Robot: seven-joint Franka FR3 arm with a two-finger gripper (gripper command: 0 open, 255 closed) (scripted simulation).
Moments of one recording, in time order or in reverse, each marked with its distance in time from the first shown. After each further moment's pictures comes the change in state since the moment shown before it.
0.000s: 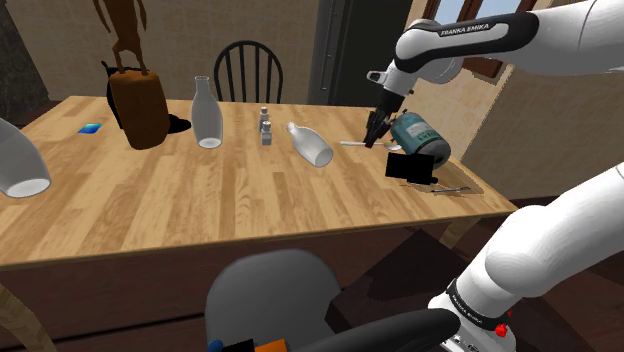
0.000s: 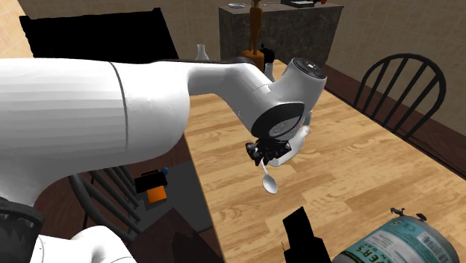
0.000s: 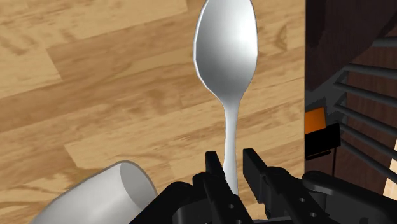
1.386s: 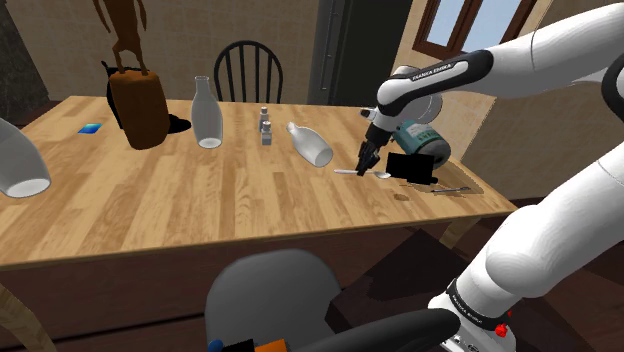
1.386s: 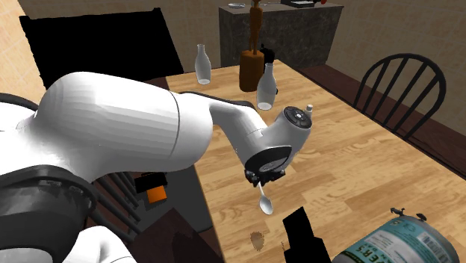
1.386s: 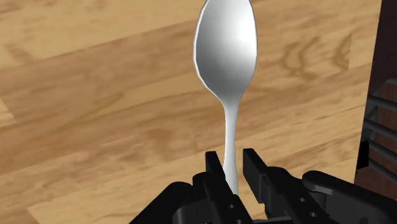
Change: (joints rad) arm 0.012 0.108 -0.014 -0.185 0.057 0.280 -0.094
